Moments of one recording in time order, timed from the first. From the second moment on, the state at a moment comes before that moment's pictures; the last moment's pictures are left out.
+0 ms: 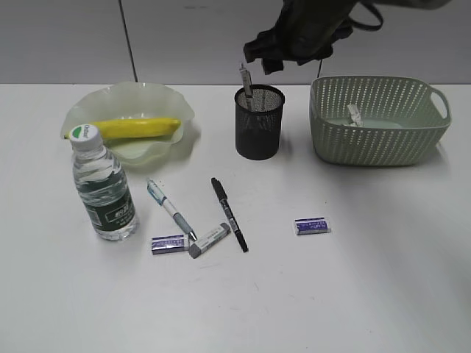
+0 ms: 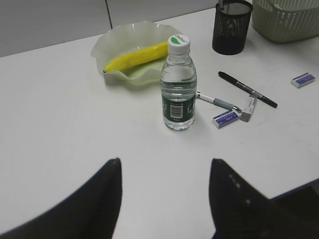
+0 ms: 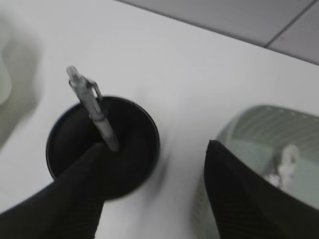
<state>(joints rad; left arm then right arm) -0.28 -0.01 -0.54 -0.06 1.06 0.09 0.52 2.13 -1.77 -0.30 0.59 0.35</state>
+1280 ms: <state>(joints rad) -0.28 -0.01 -0.54 -0.06 1.06 0.09 0.52 0.66 -0.66 -0.09 1.18 0.07</state>
